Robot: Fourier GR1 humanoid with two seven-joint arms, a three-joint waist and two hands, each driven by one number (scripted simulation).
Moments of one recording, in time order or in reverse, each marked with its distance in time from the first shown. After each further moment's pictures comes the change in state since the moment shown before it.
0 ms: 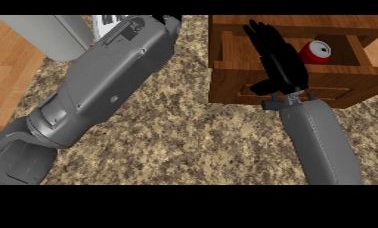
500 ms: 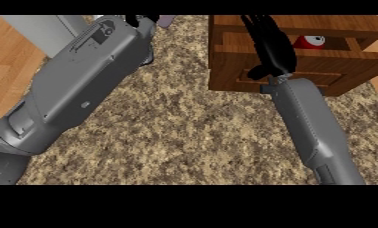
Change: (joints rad) left arm 0.090 0.114 0.005 -0.166 -0.049 0.005 0.076; right arm -0.207 -0.005 -0.059 0.401 0.109 -0.245 -0.022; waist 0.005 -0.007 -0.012
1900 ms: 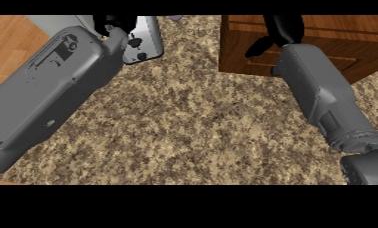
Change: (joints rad) left arm 0.119 0.130 0.010 -0.280 -0.077 0.014 0.129; right arm -0.399 -0.084 -0.158 0.609 0.050 -0.301 -0.005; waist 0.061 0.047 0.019
